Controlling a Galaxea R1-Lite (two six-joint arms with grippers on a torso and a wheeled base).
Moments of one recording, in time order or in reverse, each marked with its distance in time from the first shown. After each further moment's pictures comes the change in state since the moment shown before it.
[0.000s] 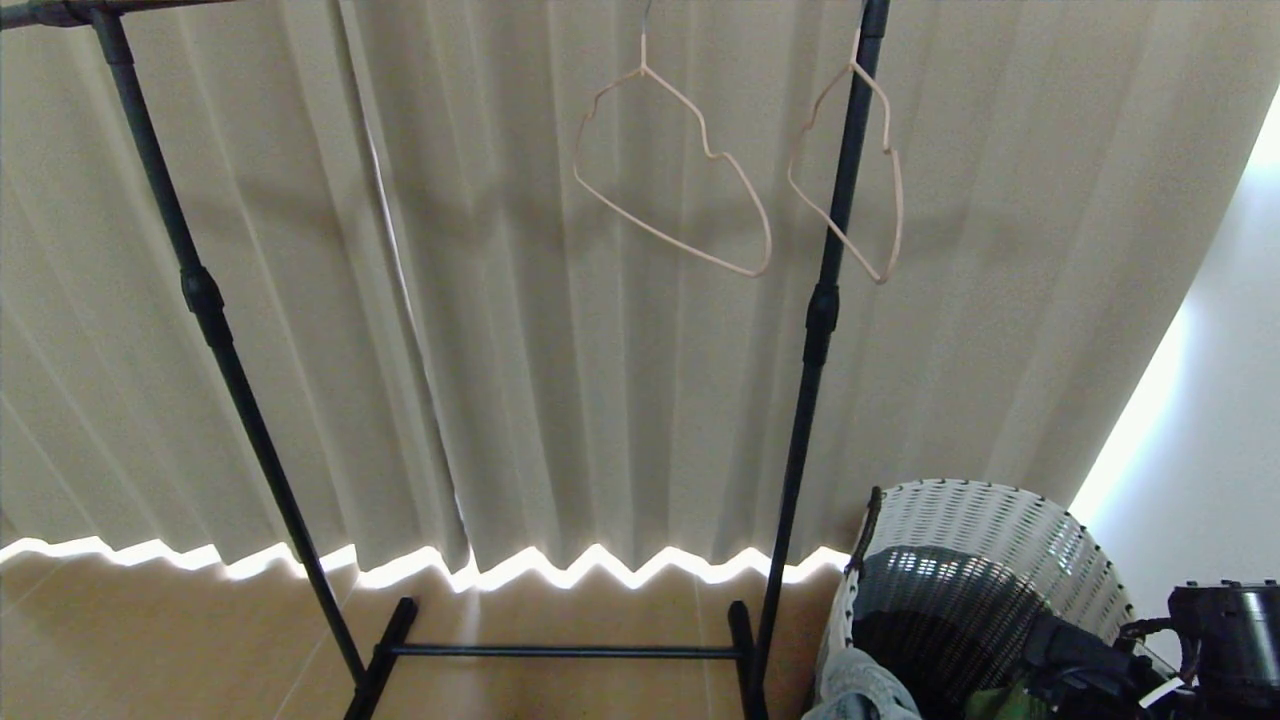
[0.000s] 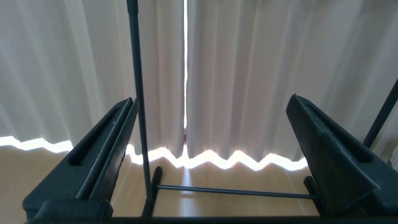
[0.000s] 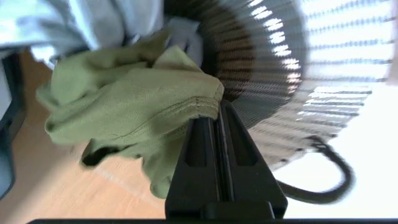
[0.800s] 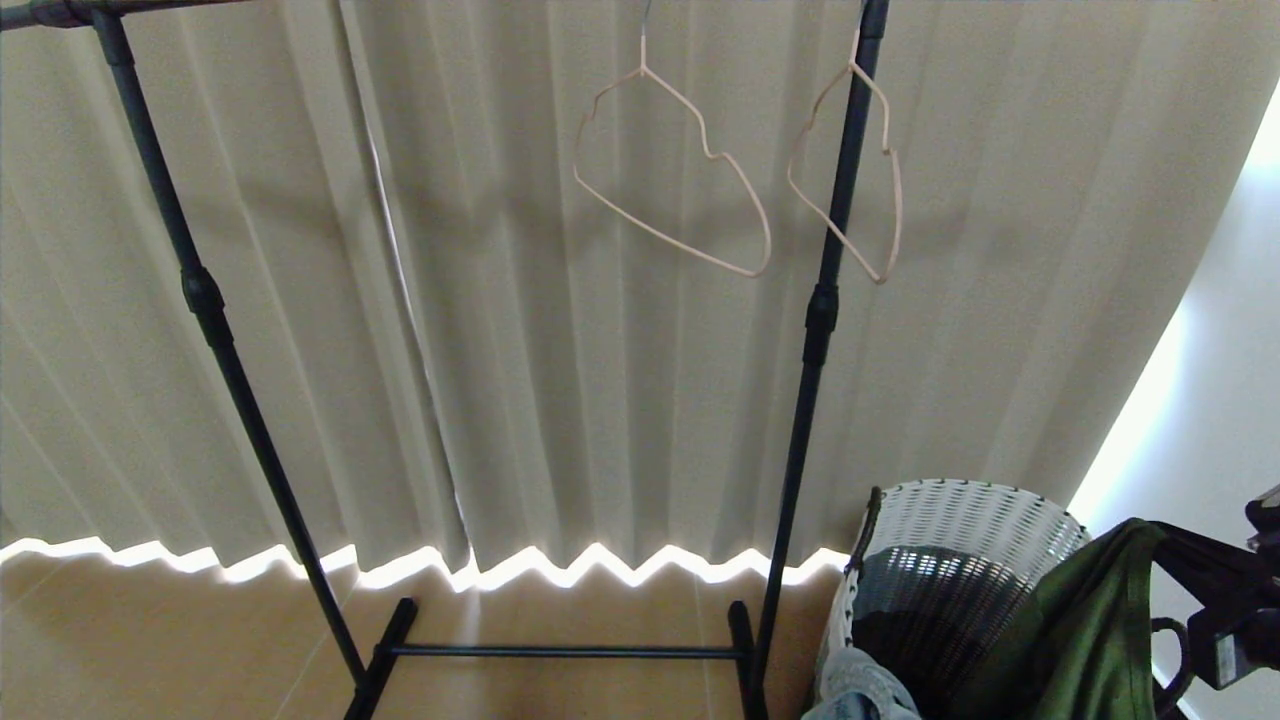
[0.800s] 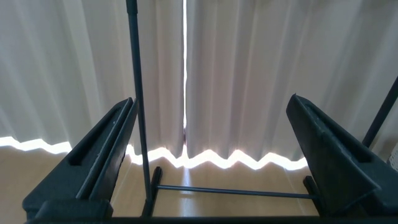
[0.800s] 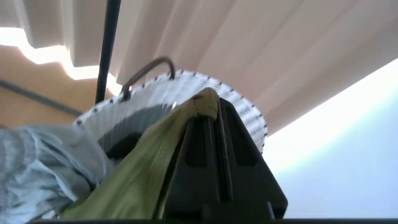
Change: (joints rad) left arm 0.000 0.000 0.000 0.000 -0.003 -0.001; right arm -0.005 -0.636 -0.121 0.120 0.024 0.391
